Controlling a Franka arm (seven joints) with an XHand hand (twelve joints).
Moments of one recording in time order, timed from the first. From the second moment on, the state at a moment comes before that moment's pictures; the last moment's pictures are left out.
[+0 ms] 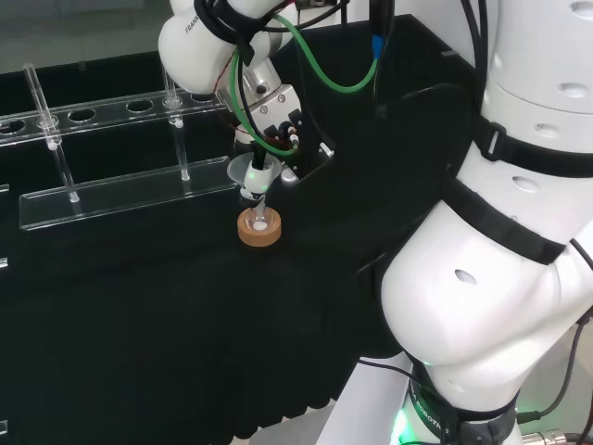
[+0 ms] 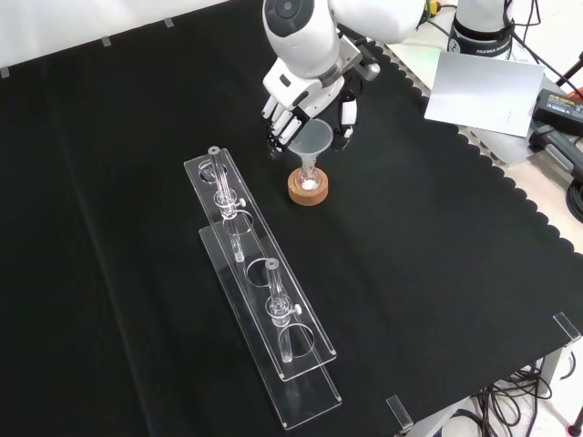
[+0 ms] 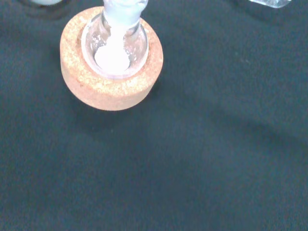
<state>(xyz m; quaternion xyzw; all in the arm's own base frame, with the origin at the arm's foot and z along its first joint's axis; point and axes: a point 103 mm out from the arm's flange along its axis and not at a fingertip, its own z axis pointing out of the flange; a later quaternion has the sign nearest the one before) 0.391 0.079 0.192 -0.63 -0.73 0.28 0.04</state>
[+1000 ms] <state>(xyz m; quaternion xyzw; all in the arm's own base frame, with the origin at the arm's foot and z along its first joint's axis) 0.389 0.080 0.218 -0.63 -0.73 0.27 0.01</state>
